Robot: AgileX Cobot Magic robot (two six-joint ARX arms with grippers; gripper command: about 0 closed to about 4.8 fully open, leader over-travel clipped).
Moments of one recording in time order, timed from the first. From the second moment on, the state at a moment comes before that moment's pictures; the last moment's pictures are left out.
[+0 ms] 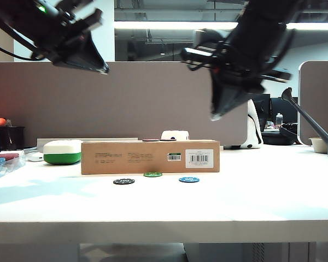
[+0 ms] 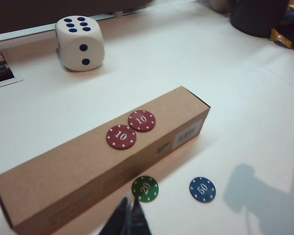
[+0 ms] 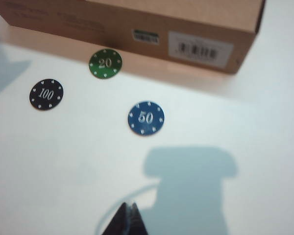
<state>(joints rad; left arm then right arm) -0.33 1.32 0.91 0.05 0.31 0.05 0.62 1.43 1.00 -0.34 0.09 0.24</state>
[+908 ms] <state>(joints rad) -0.33 0.29 0.21 0.11 0.17 0.05 0.62 1.04 0.71 -0.13 0.11 0.35</state>
